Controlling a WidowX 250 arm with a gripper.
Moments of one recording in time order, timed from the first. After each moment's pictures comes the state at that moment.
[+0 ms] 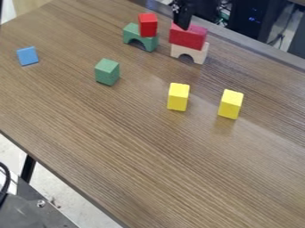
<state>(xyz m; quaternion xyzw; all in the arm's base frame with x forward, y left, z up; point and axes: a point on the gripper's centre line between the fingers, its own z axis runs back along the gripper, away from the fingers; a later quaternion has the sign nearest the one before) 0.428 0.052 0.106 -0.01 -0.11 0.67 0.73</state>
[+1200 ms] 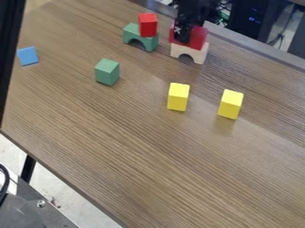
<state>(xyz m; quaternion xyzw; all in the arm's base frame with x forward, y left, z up) 0.441 0.062 0.065 -0.01 -0.12 0.73 0.67</state>
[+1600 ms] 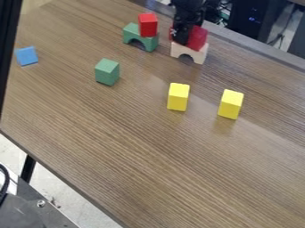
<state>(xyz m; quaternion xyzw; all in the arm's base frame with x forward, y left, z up) 0.437 0.058 0.065 -0.01 -0.13 0.70 0.71</state>
